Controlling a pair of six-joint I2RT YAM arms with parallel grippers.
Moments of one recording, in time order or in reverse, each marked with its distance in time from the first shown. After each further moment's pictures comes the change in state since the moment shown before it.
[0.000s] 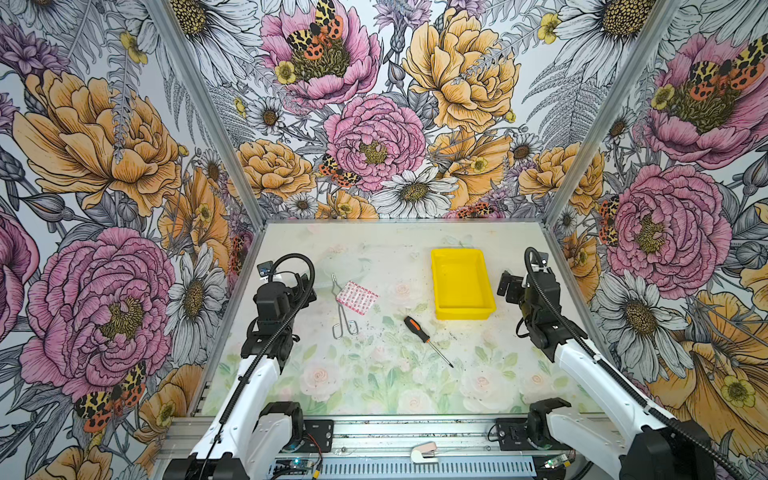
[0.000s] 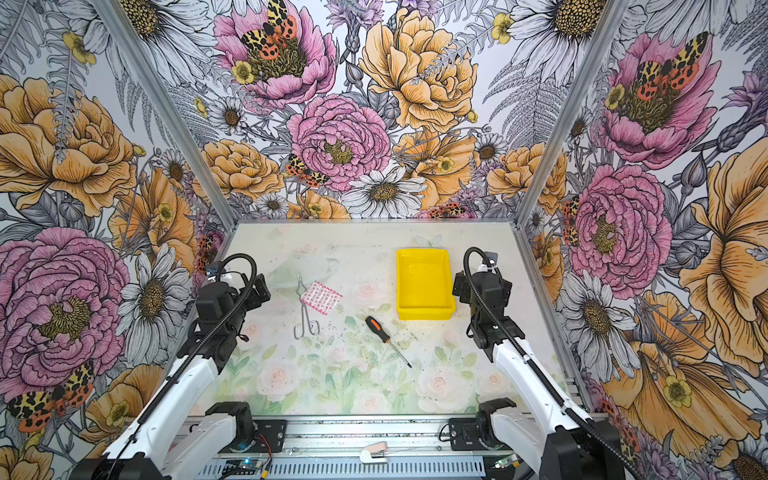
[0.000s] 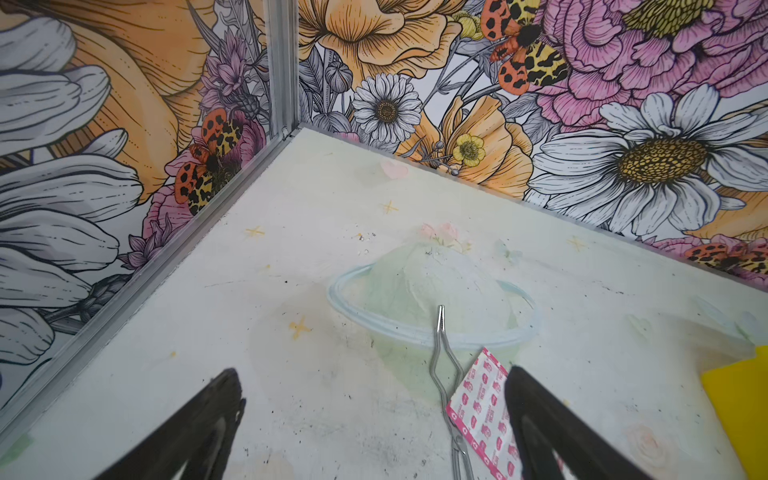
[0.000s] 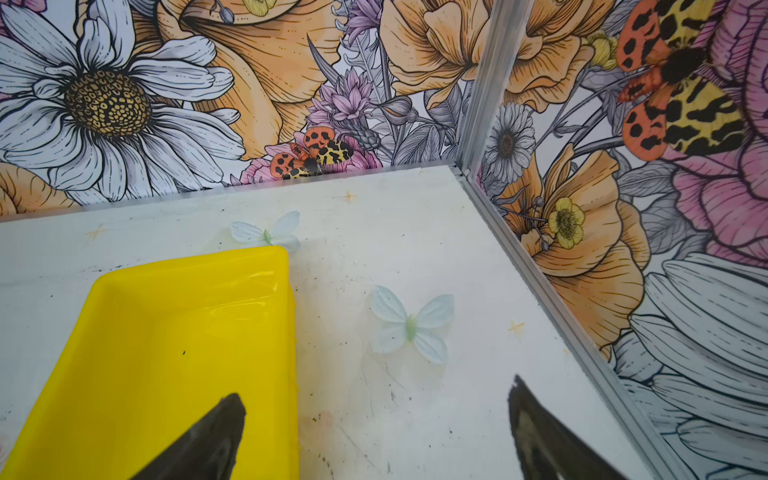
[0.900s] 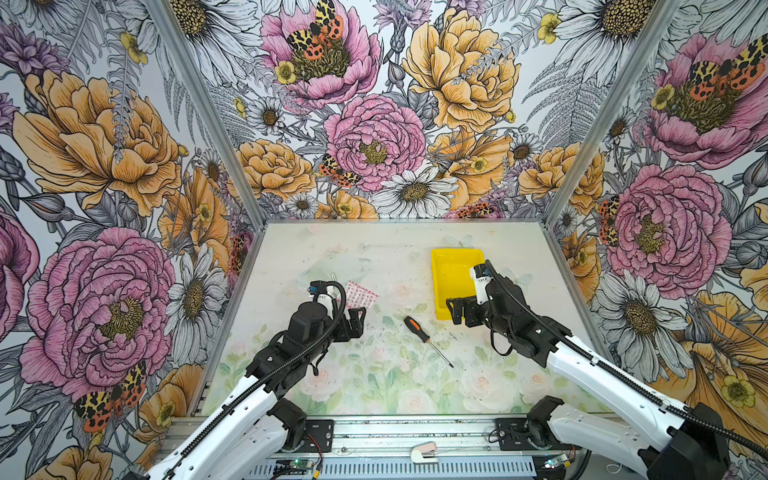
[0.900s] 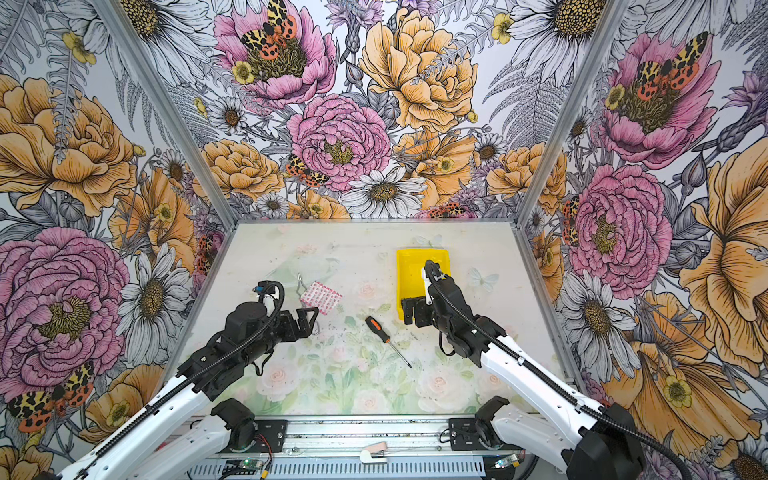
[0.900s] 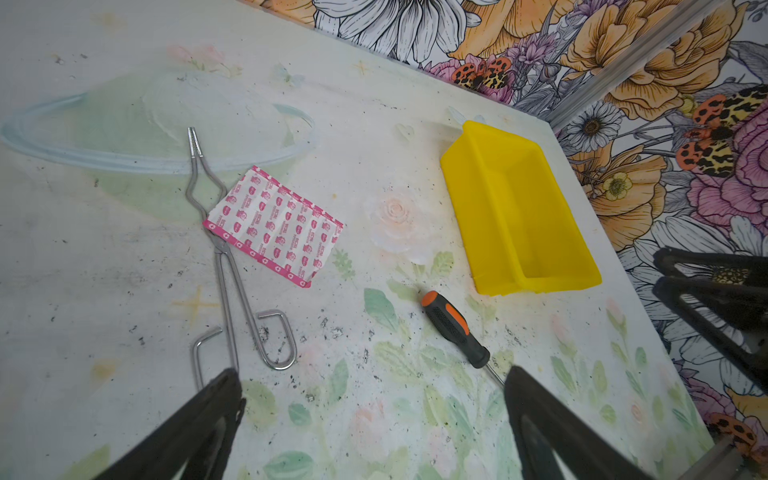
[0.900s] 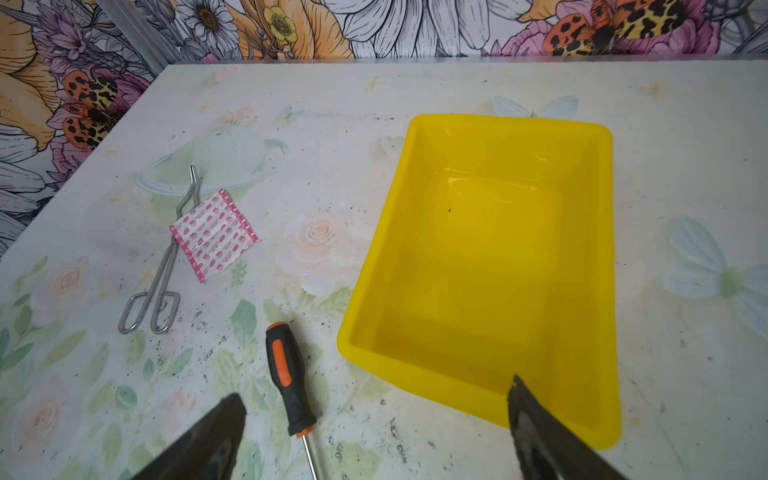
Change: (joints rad) left arm -0.568 -0.174 0.033 -0.351 0.092 -0.289; right arm 0.399 0.016 0.104 -0.272 -0.278 0.158
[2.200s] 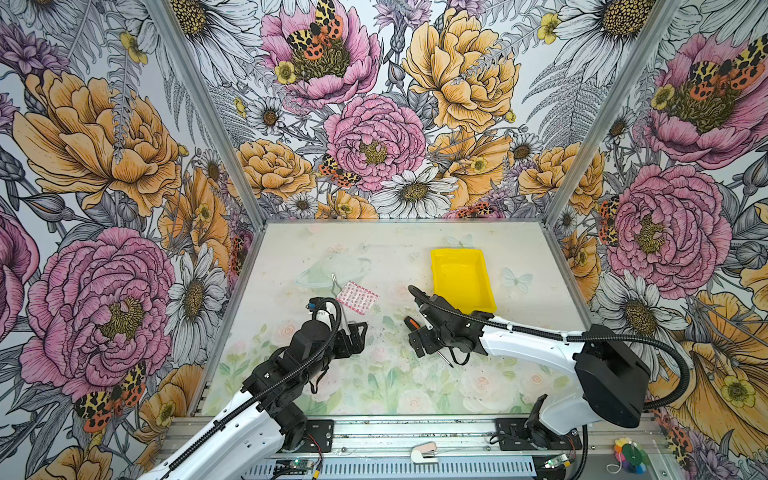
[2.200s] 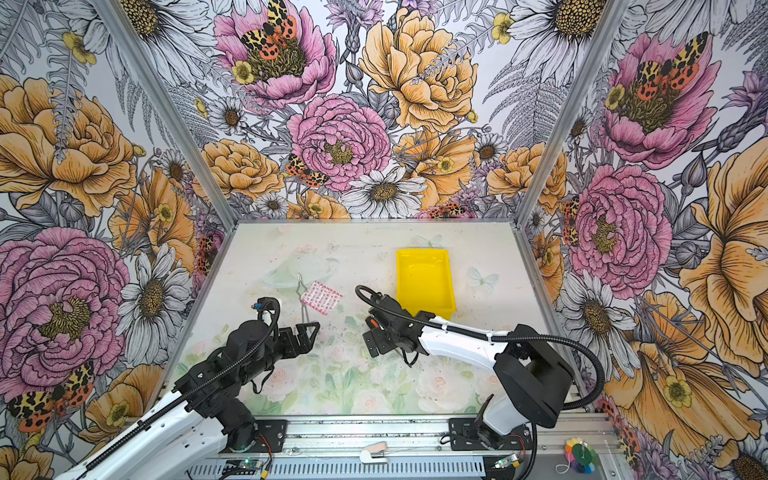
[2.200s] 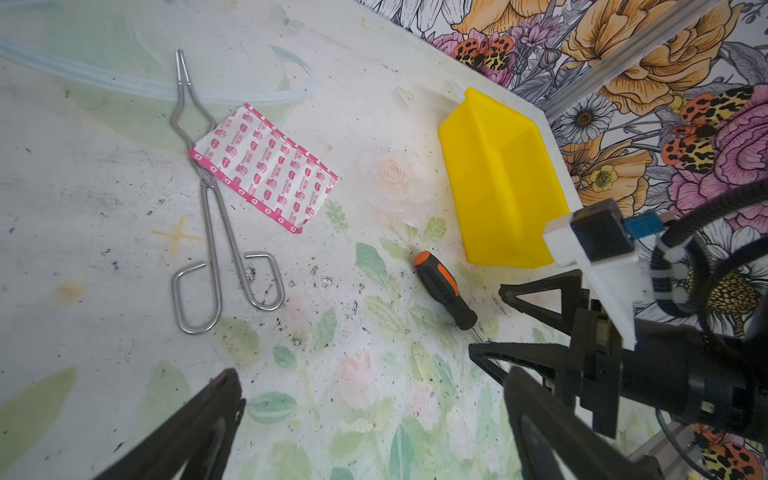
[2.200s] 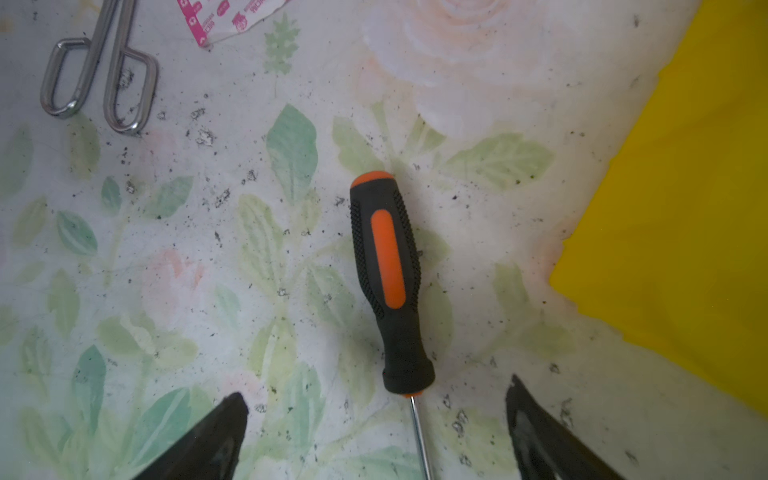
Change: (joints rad) left arm -0.092 -0.120 -0.093 -0.063 -0.059 -0.131; right arm 0.275 0.519 0.153 -0.040 -0.033 0.021
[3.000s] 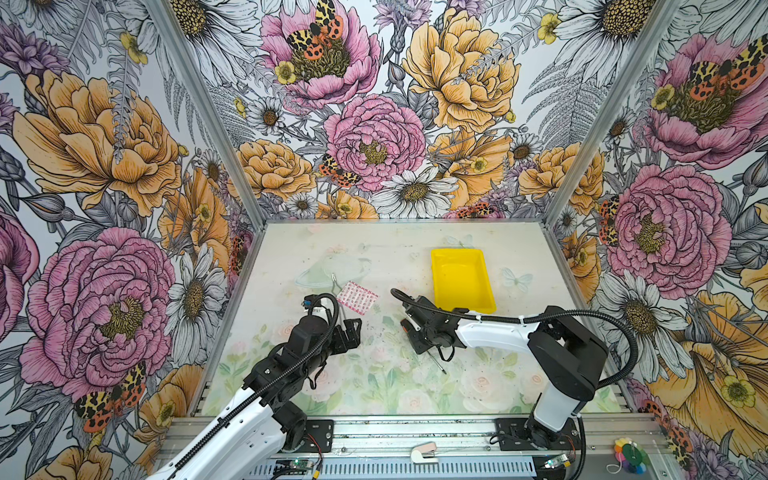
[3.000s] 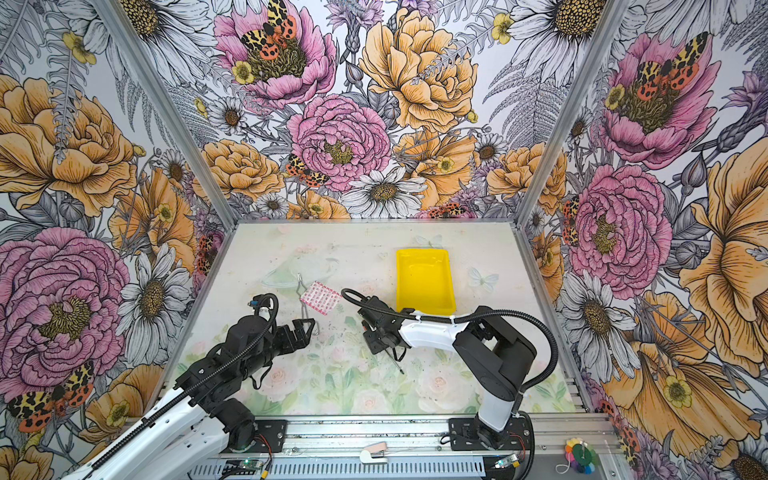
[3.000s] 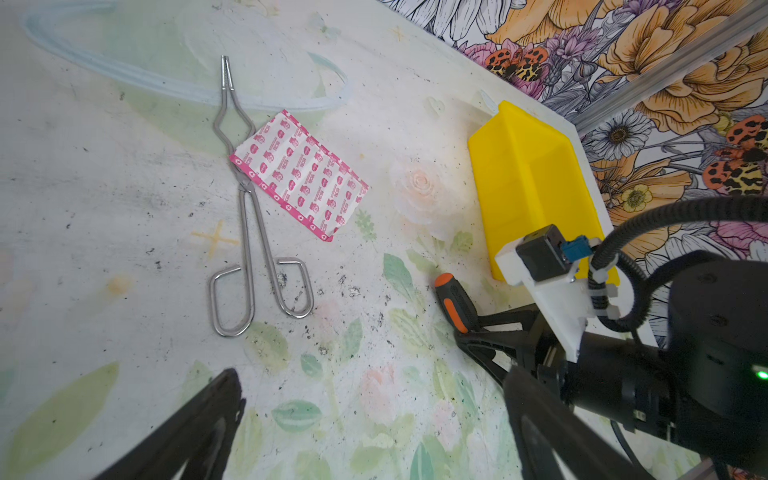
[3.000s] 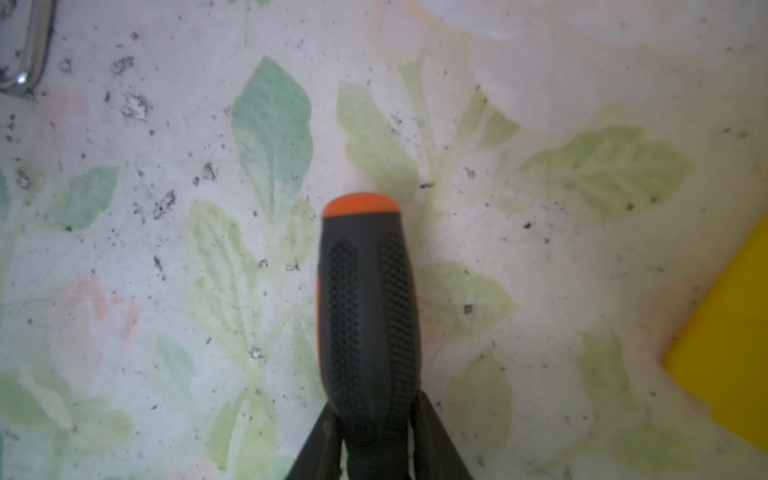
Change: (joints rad) left arm 0.079 0.021 0.005 -0.008 0.014 0.006; right arm 0.000 0.204 0.076 0.053 -0.027 -0.032
